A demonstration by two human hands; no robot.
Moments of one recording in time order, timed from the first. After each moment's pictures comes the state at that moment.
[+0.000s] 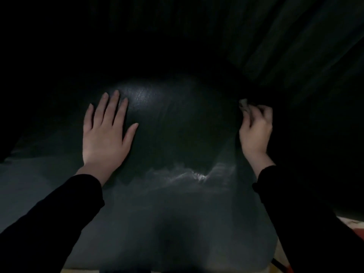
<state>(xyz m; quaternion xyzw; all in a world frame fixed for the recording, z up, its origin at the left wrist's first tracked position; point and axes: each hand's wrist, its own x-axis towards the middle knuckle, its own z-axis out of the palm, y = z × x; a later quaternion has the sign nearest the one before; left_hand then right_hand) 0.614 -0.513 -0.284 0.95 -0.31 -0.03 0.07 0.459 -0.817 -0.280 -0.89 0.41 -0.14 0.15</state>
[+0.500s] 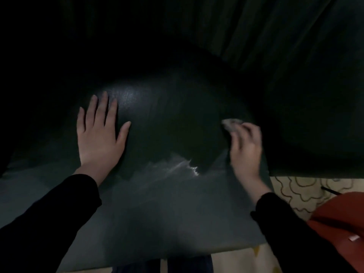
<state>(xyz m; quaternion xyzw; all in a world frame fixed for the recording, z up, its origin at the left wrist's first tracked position) 0.616 -0.510 -0.282 0.94 -0.33 -0.04 0.10 0.386 -0.744 -0.263 -0.89 0.41 -0.16 0.15</state>
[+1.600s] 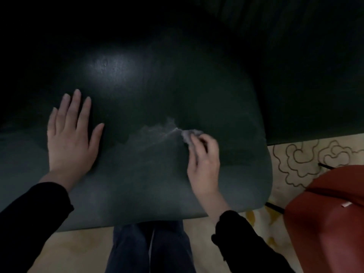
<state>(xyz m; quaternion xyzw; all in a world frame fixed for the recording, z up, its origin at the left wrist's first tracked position) 0.577 -0.428 -0.283 0.92 -0.36 -0.02 0.13 0.355 -0.604 -0.271 -0.89 0.37 -0.17 0.21</state>
